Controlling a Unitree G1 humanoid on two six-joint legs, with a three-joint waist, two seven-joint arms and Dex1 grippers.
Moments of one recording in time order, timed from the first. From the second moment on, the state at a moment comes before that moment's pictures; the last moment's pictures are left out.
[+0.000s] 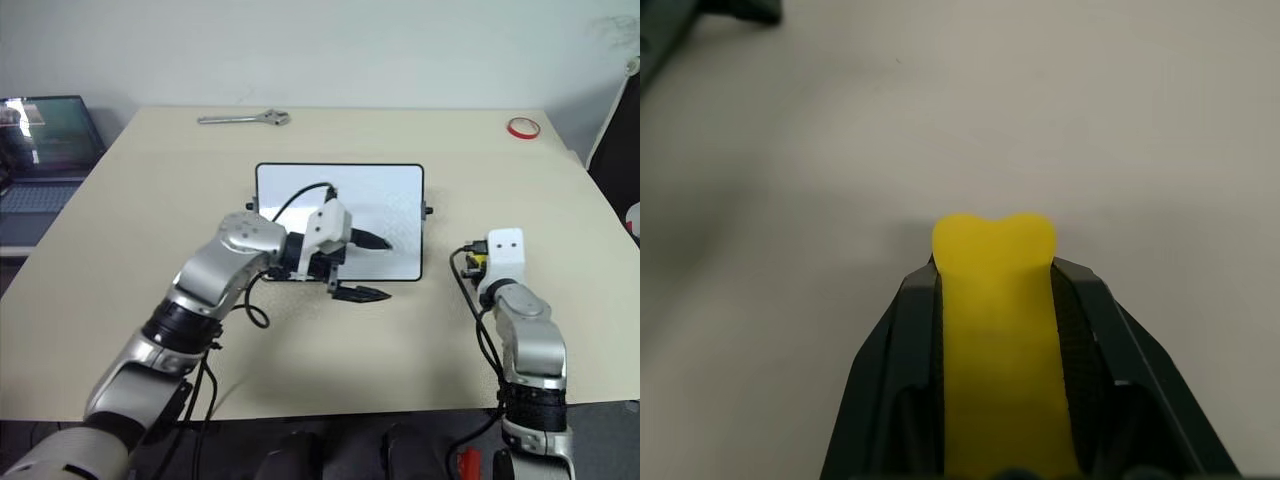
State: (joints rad) left arm -0.82 0.41 -0.37 0.06 -0.26 0.39 -1.17; right arm -0.37 -0.26 -0.22 -0.14 0.01 0.83 0.19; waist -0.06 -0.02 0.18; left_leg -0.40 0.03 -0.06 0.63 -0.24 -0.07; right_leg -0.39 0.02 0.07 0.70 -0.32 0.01
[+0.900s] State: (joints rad) left arm -0.40 0.43 0.06 -0.34 -0.23 0.54 -0.66; right arm -0.14 -0.29 -0.23 -0.61 0.28 0.72 0.26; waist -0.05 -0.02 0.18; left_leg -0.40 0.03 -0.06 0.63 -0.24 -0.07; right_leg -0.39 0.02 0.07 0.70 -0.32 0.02
